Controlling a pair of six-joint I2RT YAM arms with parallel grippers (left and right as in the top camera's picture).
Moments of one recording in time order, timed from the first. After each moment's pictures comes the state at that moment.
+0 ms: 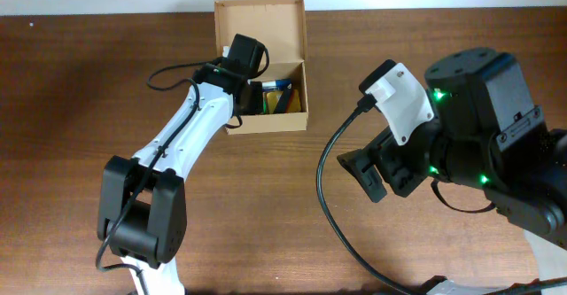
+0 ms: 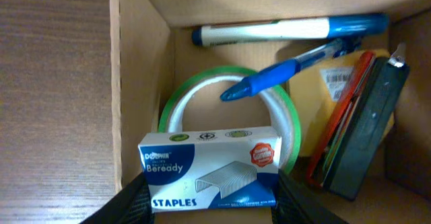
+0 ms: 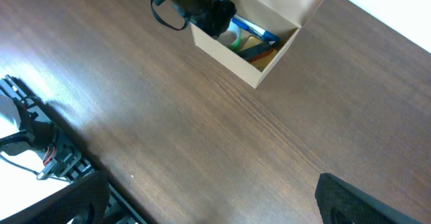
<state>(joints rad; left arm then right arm) -0.36 1.96 1.56 -0.80 -0.17 -0.36 0.58 1.45 2.26 -1.69 -0.11 -0.10</state>
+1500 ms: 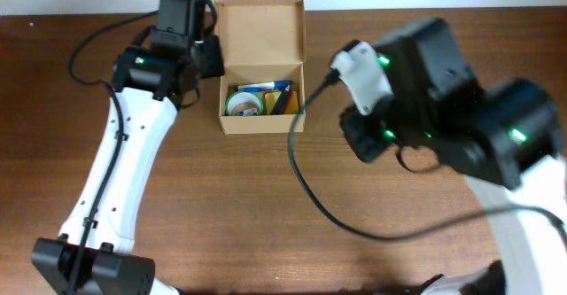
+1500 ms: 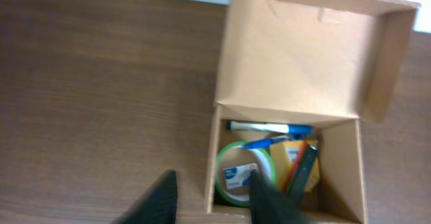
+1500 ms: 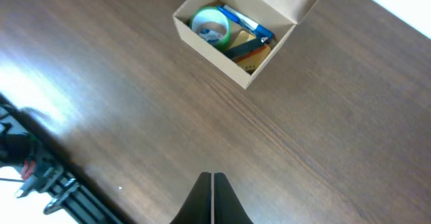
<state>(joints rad) -0.23 1.70 1.77 -0.93 -0.17 -0.31 0.58 1.61 2.26 -1.62 -0.08 -0.09</state>
